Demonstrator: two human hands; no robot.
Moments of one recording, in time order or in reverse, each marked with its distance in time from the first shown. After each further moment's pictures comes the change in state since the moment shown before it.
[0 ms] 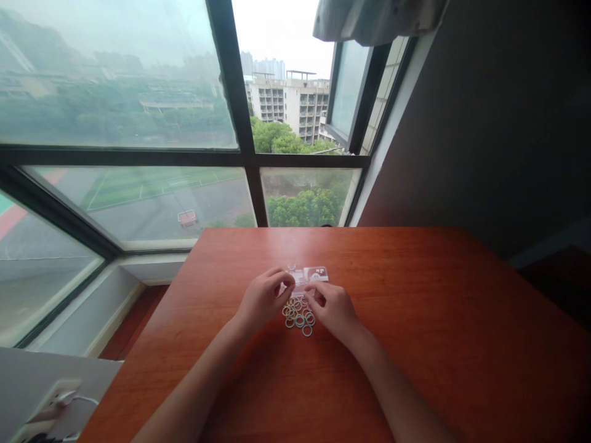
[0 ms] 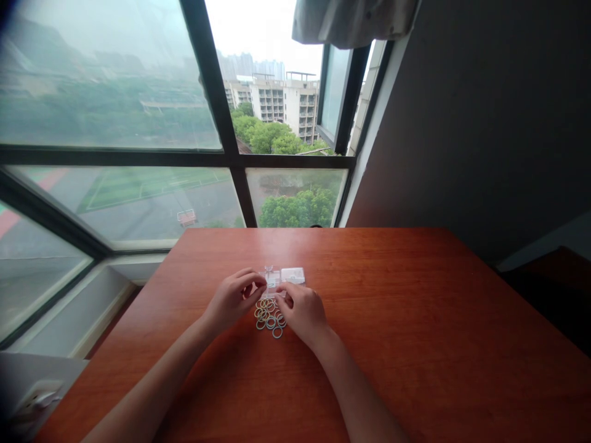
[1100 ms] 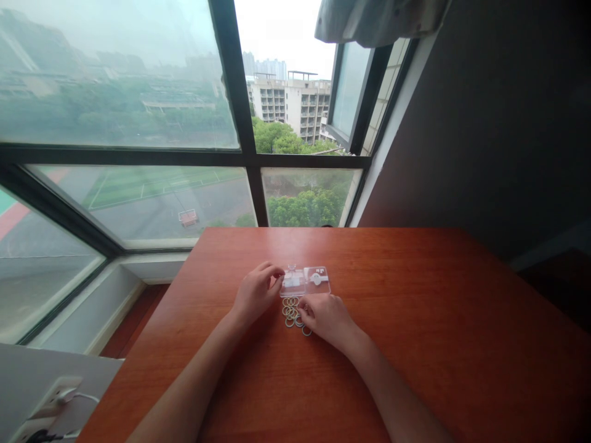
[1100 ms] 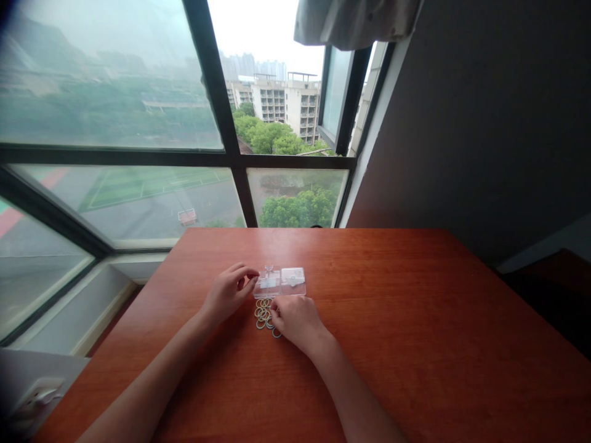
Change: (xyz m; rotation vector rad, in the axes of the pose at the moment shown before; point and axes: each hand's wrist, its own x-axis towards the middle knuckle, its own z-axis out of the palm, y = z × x) left_hand 0.003 -0.019 -0.003 0.120 0.078 -0.094; right_hand -0.002 -0.009 0.004 -0.296 -0.279 -0.004
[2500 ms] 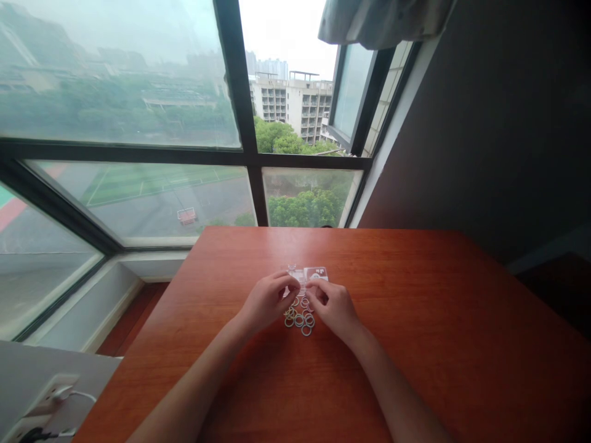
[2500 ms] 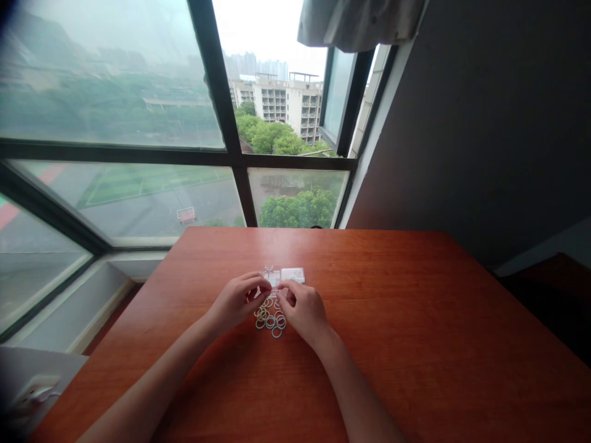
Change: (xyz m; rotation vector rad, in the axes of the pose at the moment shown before) left_hand -0.005 0.025 0.003 -0.185 -0.148 0.127; right_hand 0.003 0.012 -0.007 0.379 0.299 0.003
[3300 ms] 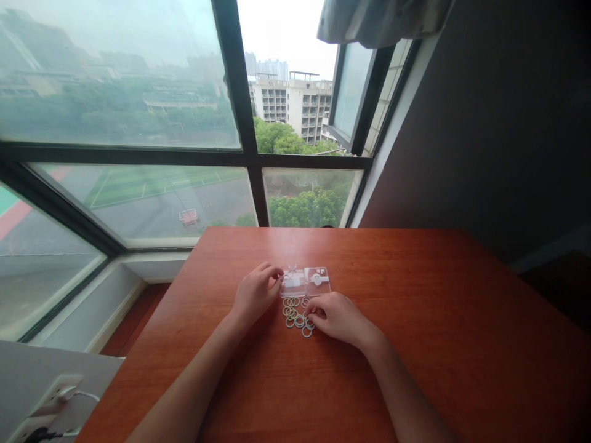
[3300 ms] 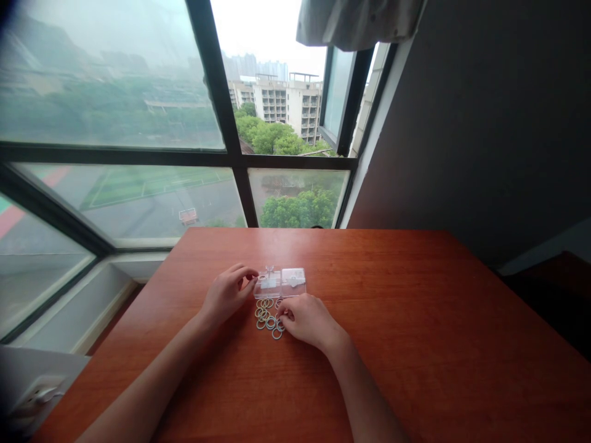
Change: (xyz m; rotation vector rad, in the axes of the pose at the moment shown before) left_hand -0.001 -0.024 -0.007 0.277 0.142 -0.203; right_hand -0.006 0.003 -0.014 -0.146 -0.445 -0.024
